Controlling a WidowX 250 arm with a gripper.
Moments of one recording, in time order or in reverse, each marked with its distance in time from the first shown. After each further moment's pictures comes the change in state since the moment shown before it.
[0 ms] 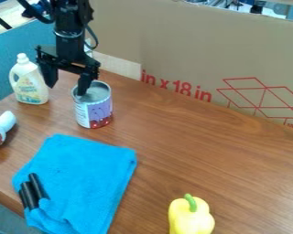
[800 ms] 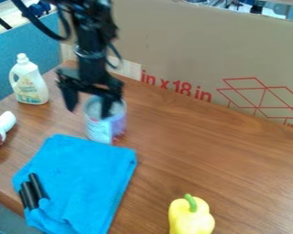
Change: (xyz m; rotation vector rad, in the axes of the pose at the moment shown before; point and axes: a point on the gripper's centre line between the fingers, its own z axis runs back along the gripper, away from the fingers) arm -0.057 -0.086 0.015 -0.120 0.056 -0.123
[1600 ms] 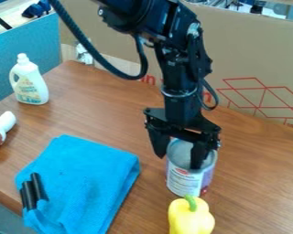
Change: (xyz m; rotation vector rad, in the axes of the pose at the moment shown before) arm -0.059 -0.141 0.003 -0.236 0.045 -0.341
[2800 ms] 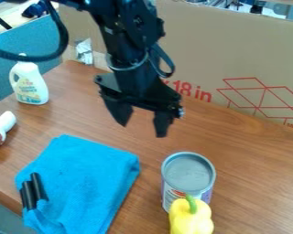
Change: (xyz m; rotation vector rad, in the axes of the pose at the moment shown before) arm -0.025 0.067 0.078 0.136 -0.319 0.195
